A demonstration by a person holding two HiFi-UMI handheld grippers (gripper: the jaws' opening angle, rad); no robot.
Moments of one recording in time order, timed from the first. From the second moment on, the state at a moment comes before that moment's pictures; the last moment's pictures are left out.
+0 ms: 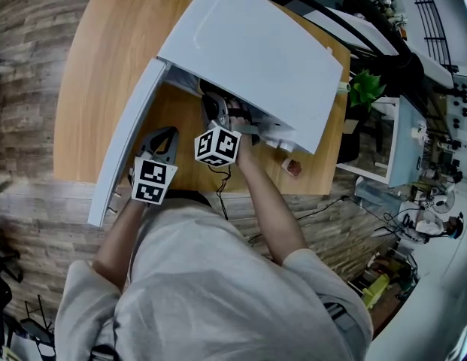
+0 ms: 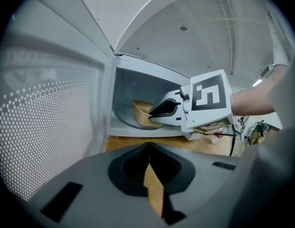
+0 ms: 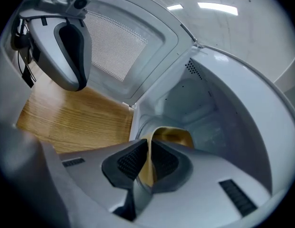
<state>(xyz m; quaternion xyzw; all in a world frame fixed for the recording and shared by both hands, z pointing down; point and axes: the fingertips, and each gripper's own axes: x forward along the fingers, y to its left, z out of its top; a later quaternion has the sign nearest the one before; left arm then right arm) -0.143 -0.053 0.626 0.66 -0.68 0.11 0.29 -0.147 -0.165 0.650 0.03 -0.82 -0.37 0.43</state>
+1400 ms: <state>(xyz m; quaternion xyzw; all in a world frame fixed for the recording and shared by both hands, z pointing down) -0.144 -0.048 0.640 0.64 -0.69 0.12 0.30 -0.167 -0.193 0.656 0.04 -0.81 -0.39 0.43</state>
